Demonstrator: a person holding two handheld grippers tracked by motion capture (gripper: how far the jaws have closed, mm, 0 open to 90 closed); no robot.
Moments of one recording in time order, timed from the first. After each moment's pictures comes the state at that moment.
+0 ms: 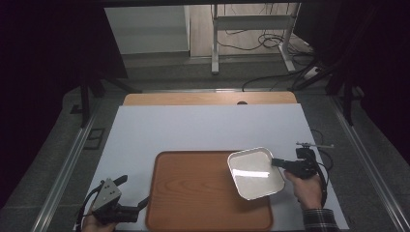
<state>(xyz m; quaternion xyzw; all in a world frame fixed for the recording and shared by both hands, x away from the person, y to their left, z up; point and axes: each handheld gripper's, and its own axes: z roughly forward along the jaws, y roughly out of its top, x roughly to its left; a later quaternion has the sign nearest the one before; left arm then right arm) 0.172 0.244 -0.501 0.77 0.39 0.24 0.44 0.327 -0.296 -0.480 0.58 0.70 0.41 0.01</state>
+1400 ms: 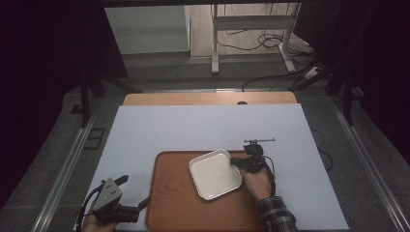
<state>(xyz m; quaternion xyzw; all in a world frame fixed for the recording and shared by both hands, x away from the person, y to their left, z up) 0.172 0.243 -0.501 0.78 0.39 0.23 0.44 0.356 -0.170 -0.519 0.55 0.75 0.37 0.00</state>
